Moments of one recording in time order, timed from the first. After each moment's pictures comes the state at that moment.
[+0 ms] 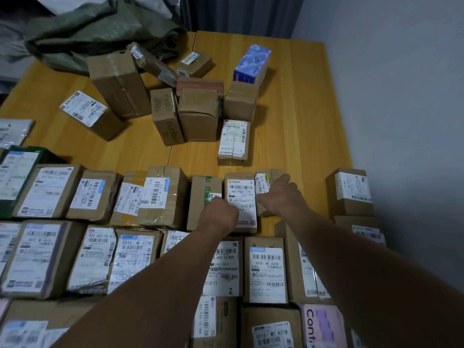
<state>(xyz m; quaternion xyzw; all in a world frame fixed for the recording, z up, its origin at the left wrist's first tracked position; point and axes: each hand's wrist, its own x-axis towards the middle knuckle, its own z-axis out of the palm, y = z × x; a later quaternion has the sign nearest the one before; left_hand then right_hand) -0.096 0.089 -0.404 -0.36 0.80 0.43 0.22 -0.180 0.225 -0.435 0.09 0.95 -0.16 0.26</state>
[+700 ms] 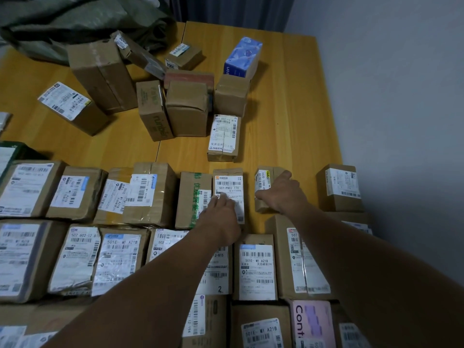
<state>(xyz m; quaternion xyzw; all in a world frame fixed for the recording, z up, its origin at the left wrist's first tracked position) -0.091 0.098 -0.431 -0.06 0.91 0.24 0.33 -0.186 0.248 -0.431 0.11 0.94 -0.17 0.27</state>
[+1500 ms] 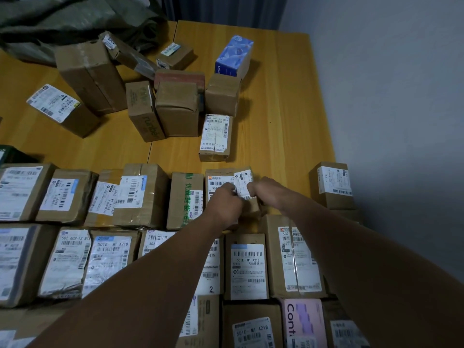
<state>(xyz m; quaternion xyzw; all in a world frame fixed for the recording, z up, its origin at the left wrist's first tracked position) -0.121 0.123 -0.414 -0.26 0.73 0.60 0.22 -0.188 0.249 -0.403 0.10 0.83 -0.34 0.43</state>
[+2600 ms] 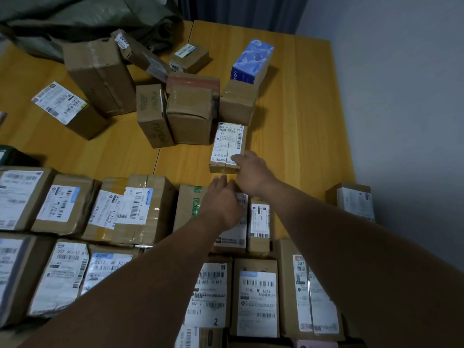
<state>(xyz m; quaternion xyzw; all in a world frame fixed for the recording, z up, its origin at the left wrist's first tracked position) -0.159 0.085 -0.442 -0.10 0.93 0.29 0.21 -0.251 0.171 -0.426 -0.17 0.93 -0.17 0.28</state>
